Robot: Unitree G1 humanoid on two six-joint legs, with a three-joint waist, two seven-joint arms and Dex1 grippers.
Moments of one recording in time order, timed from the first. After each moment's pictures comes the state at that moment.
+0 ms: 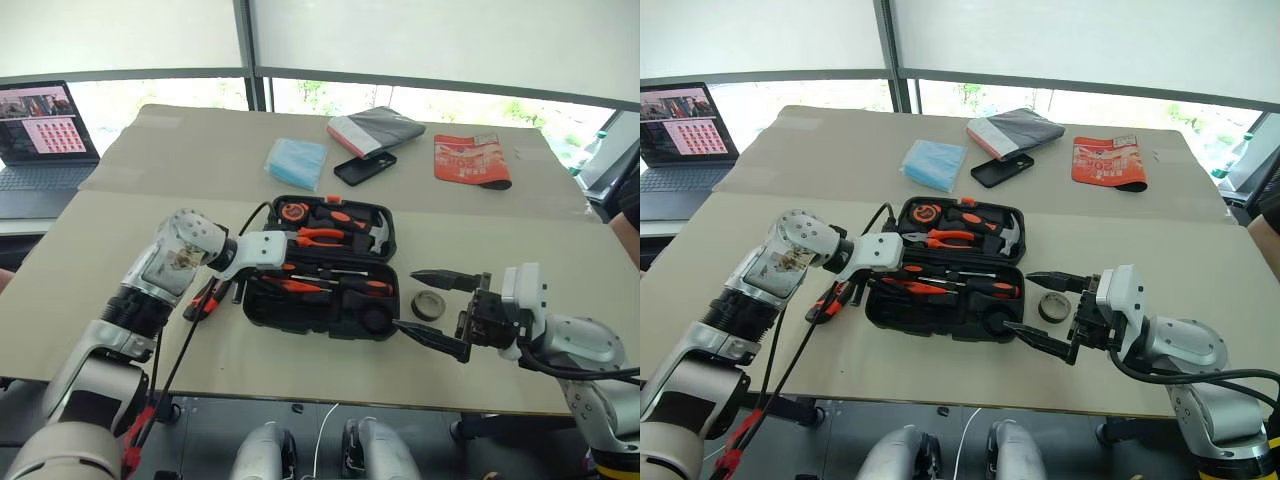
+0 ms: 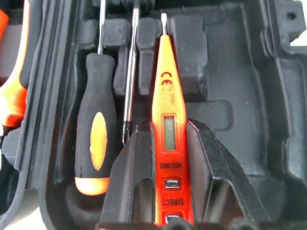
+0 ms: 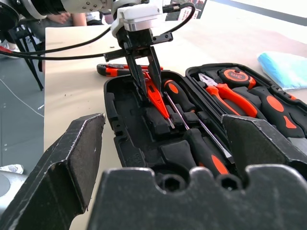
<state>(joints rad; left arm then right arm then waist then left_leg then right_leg) -0.82 0.68 -0.40 0.26 0.10 0.22 -1.43 0.01 -0.70 -0.17 -0.46 0.61 0.29 0.98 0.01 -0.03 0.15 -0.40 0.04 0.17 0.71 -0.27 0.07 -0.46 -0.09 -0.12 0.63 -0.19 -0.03</state>
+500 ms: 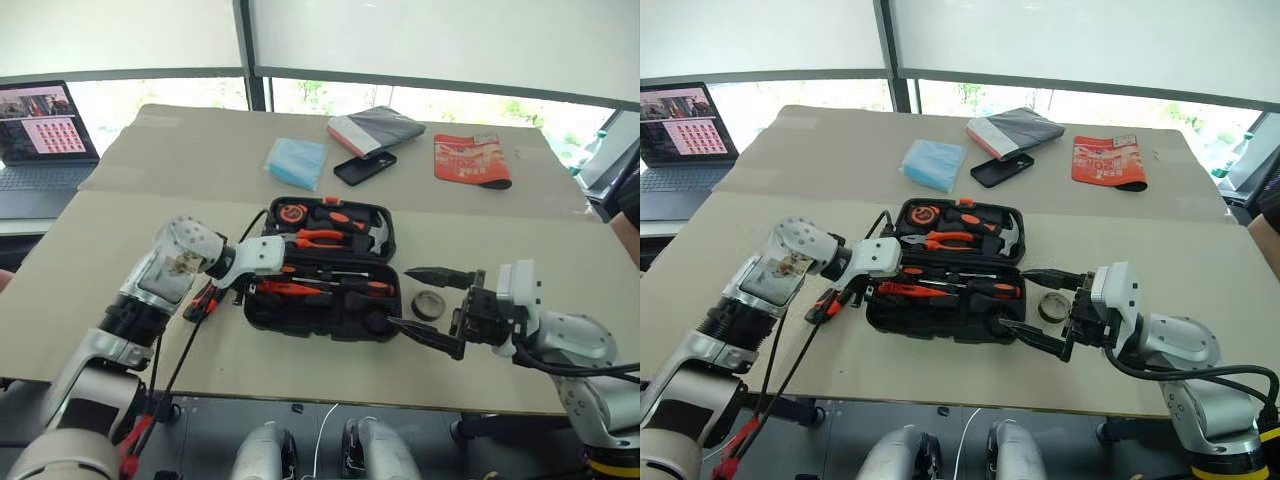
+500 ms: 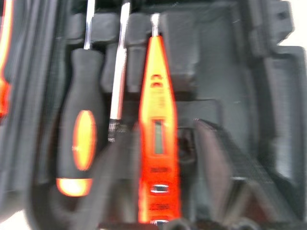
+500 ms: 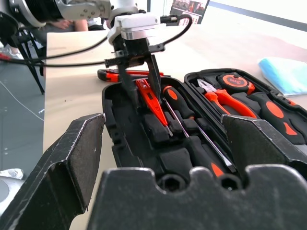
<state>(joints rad) -0.75 0.64 -0.33 0.23 -0.01 0.22 -1.45 -0.02 -0.68 -0.14 -0.46 0.61 0.29 0.98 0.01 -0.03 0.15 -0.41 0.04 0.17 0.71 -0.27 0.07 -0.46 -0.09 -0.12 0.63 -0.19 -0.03</state>
